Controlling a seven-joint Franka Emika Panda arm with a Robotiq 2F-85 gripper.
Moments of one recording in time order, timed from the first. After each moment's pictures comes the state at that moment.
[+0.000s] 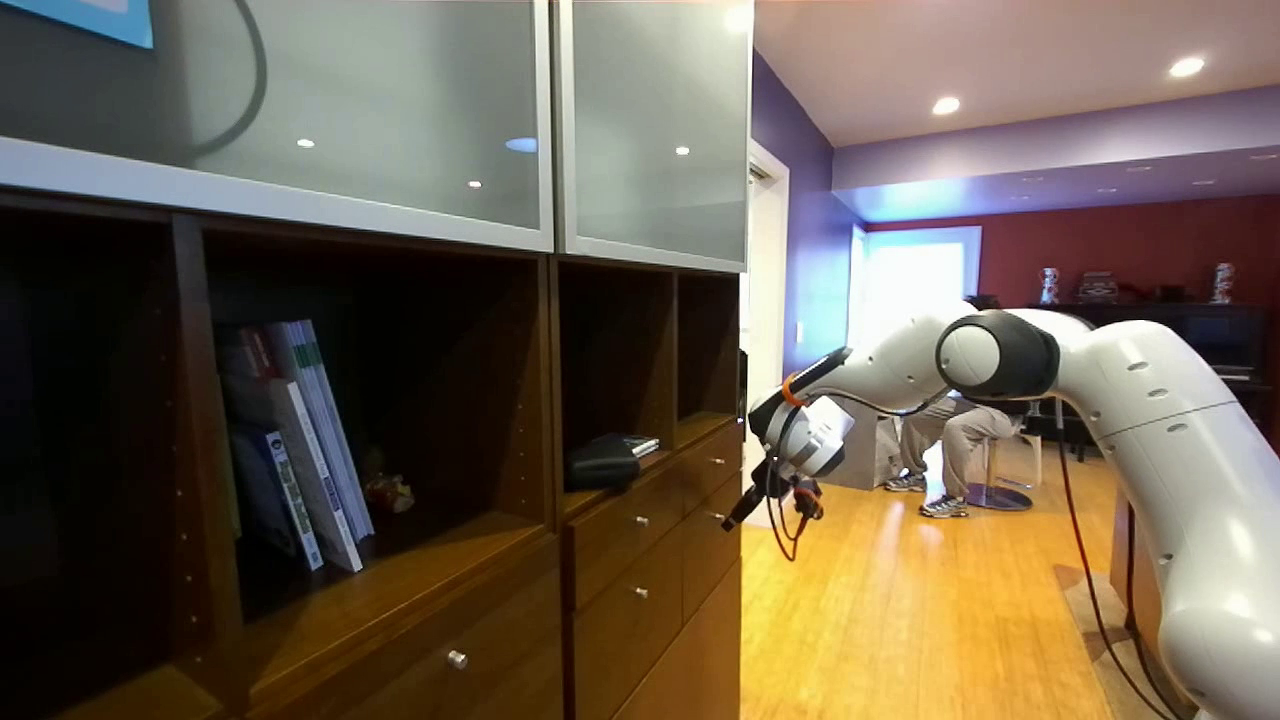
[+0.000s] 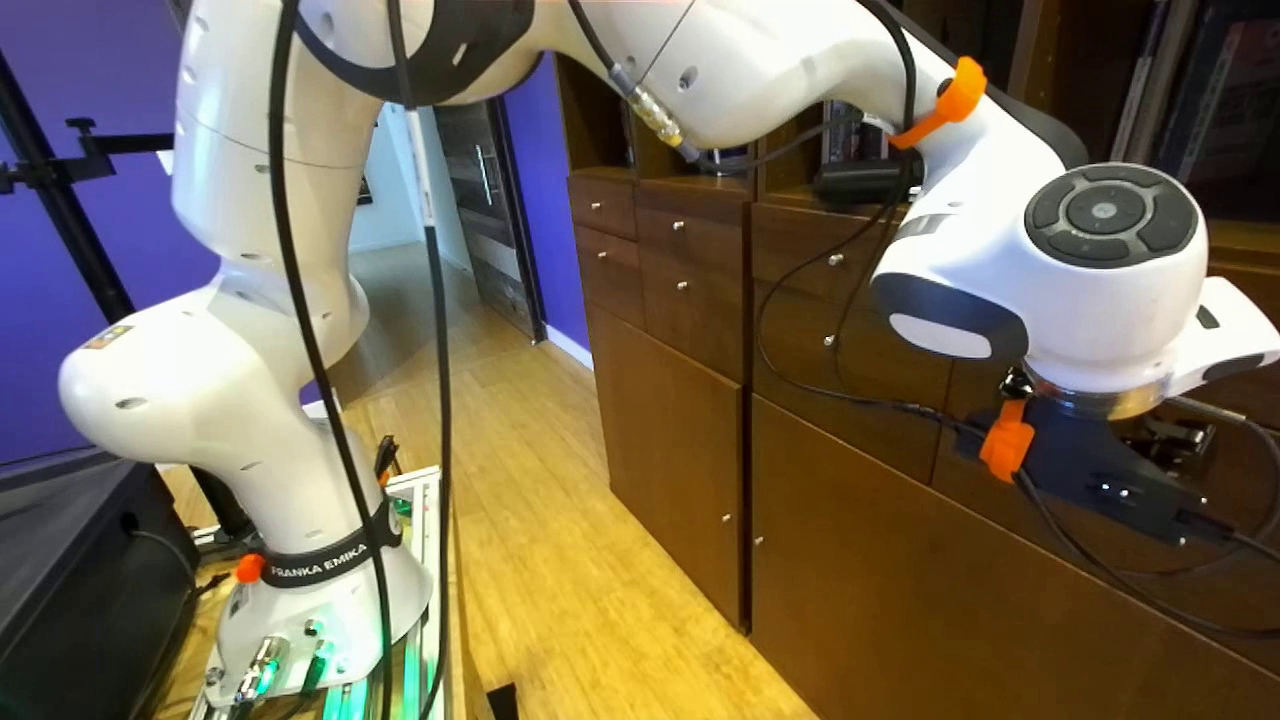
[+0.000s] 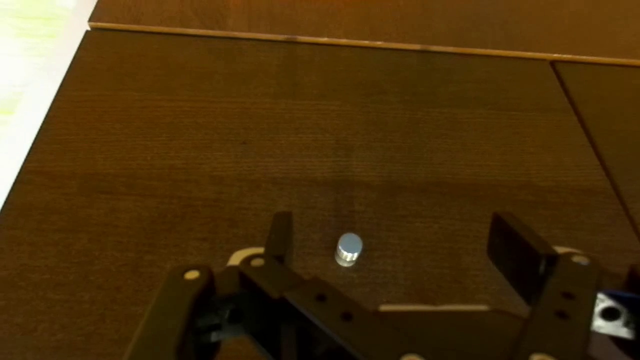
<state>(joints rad) -0.46 0.56 0.06 -1.74 0.94 2.66 -1.49</state>
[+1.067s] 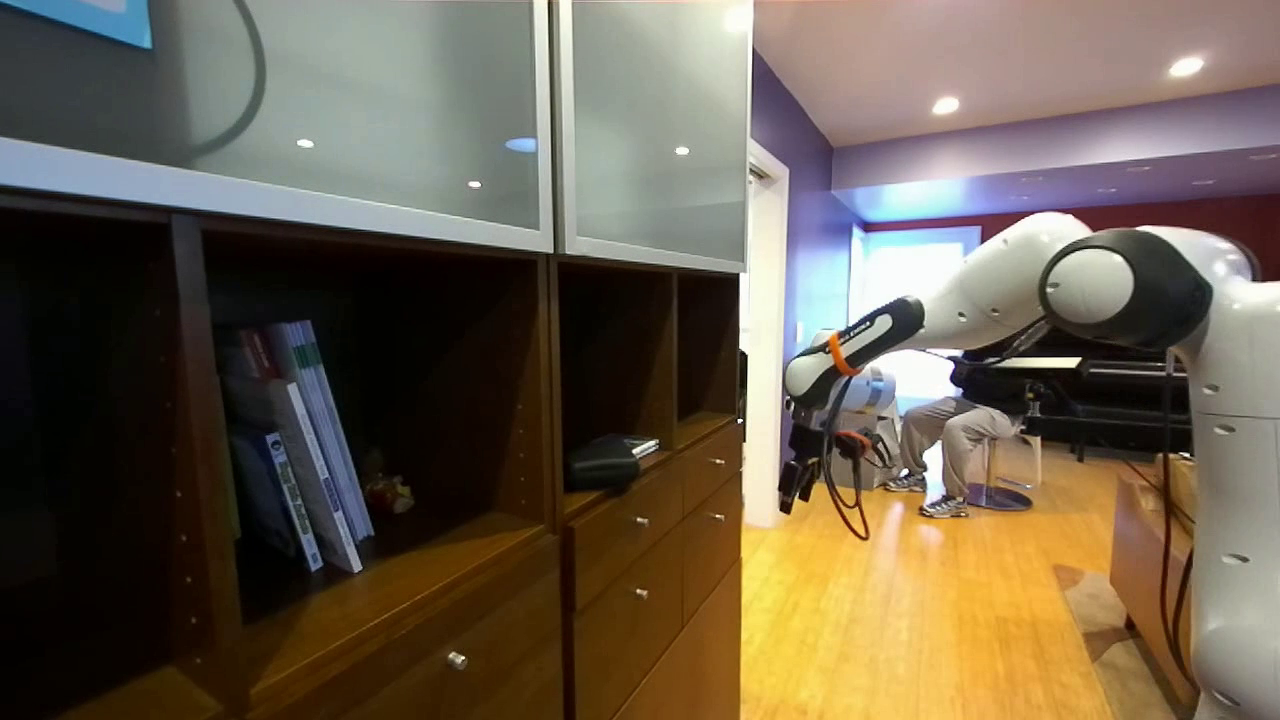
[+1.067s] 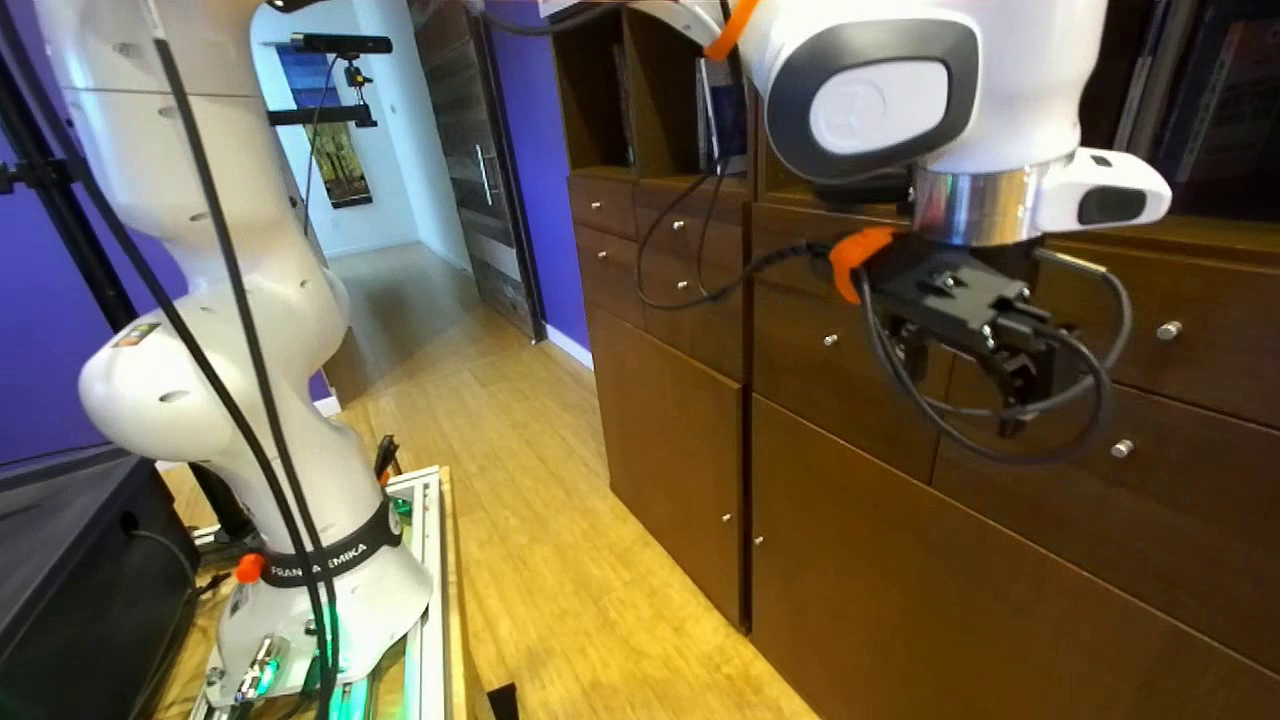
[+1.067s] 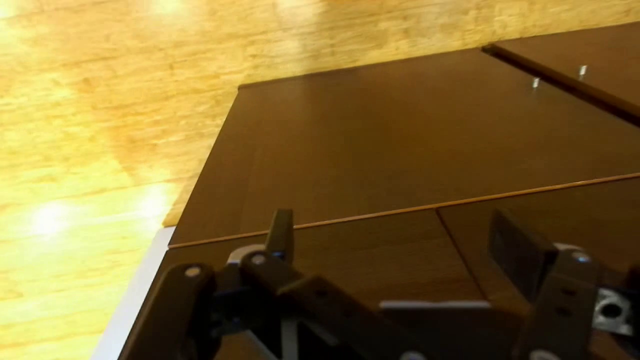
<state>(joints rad) -0.25 0.12 -0.19 -2.04 0.19 2.31 -0.60</state>
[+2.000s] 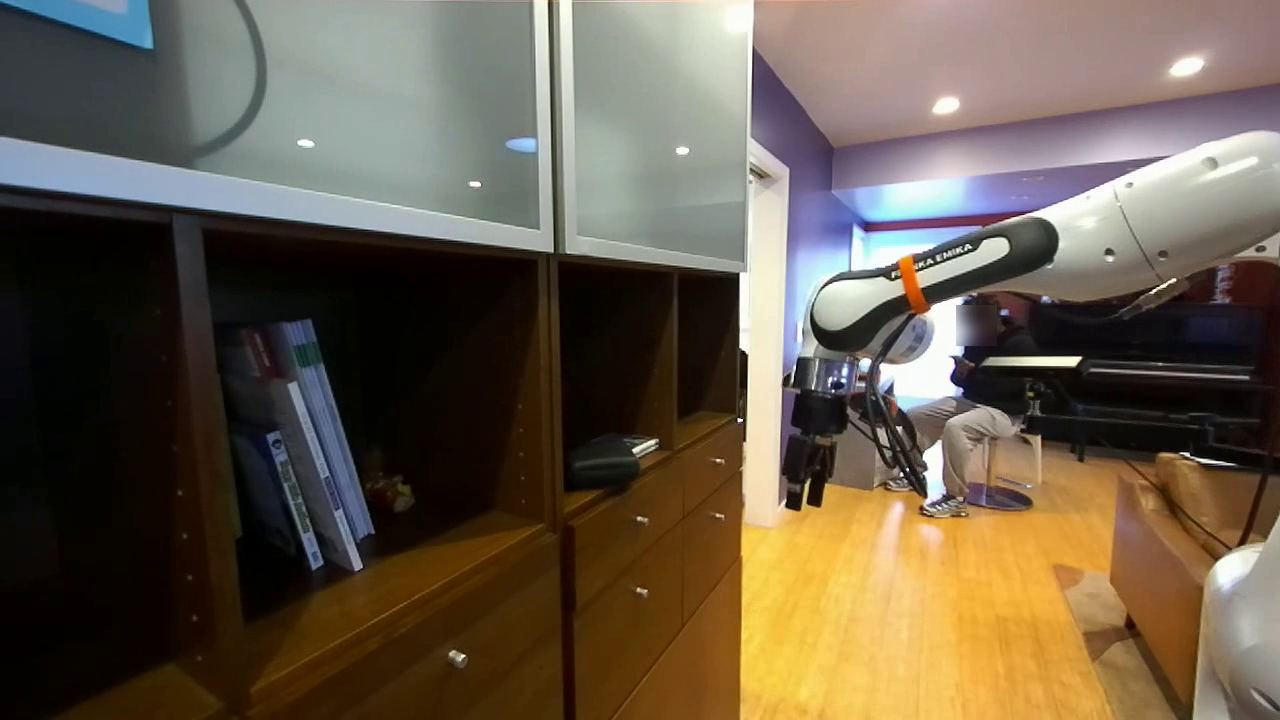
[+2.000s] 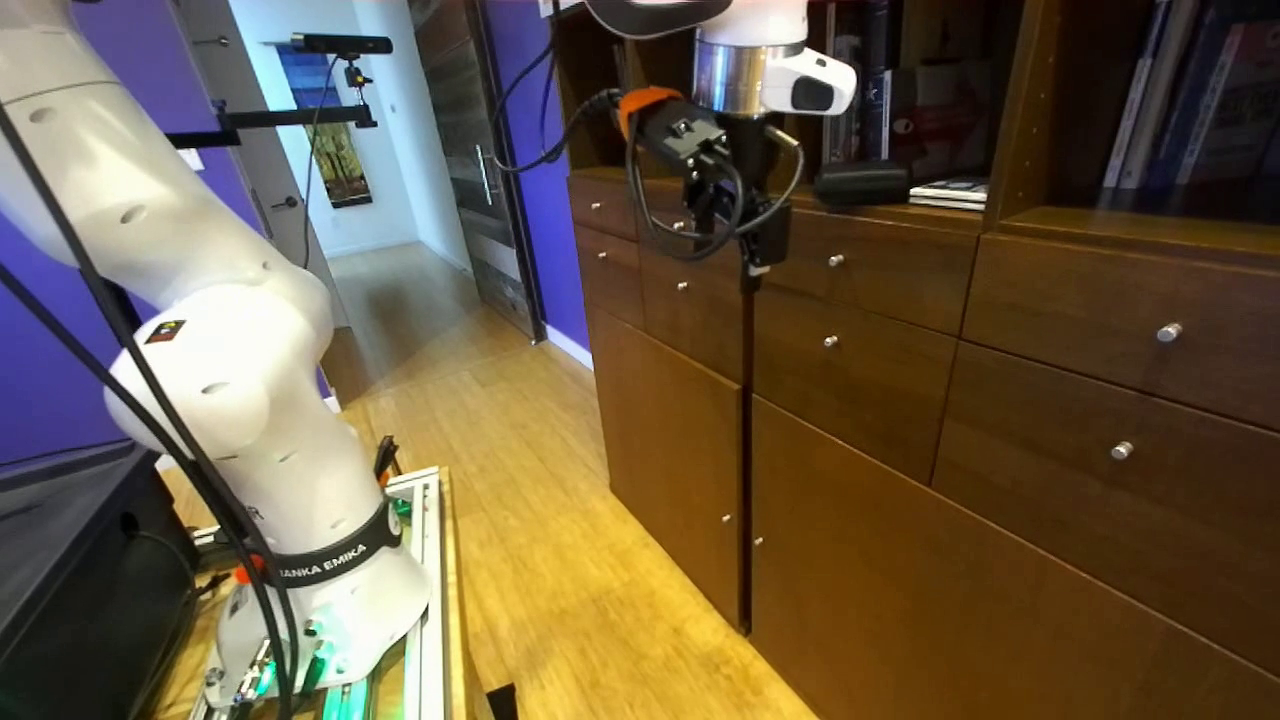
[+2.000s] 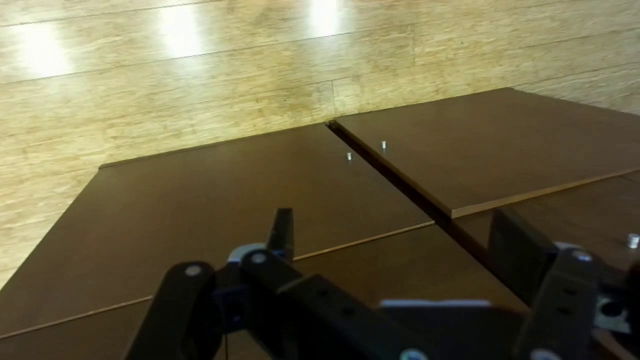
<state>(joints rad) -0.06 -0.32 -0.12 -2.28 0.22 1.95 -0.32</state>
